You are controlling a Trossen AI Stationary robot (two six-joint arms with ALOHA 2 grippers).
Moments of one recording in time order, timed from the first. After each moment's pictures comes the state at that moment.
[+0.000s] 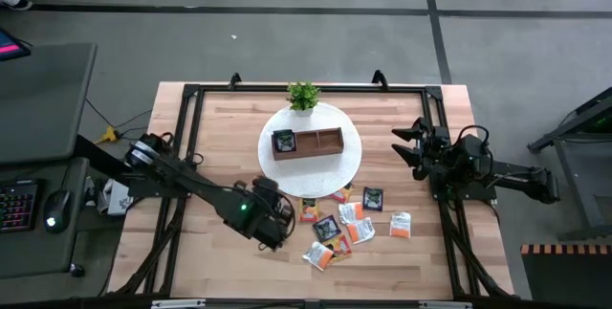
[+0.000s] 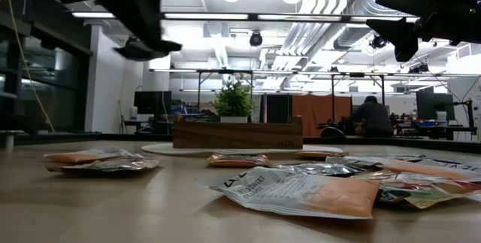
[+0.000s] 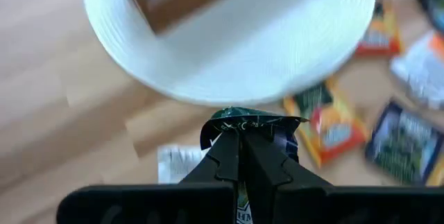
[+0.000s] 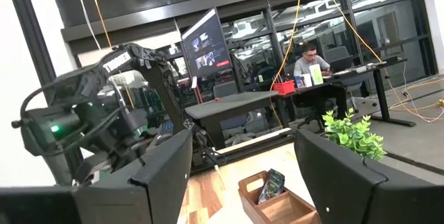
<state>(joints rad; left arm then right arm) -0.51 1.80 1.49 -1.21 -0.65 -1.62 -0.22 0.04 0.01 0.31 0.00 0.29</state>
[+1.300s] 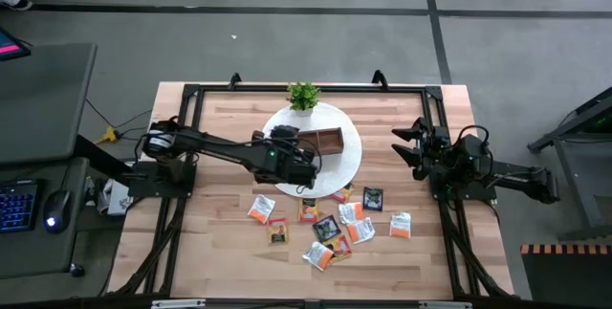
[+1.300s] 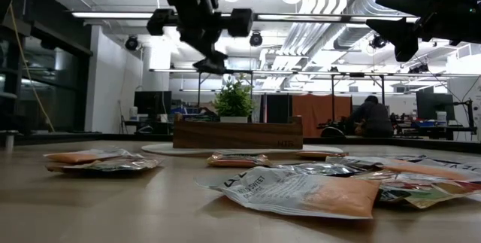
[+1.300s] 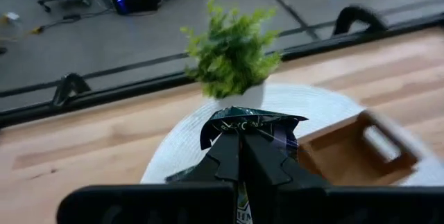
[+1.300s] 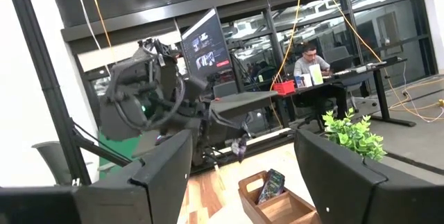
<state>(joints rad) -0.14 1.84 1.49 -1.03 -1.12 -1.33 -0.22 0.04 0.01 0.31 0.00 0.29</state>
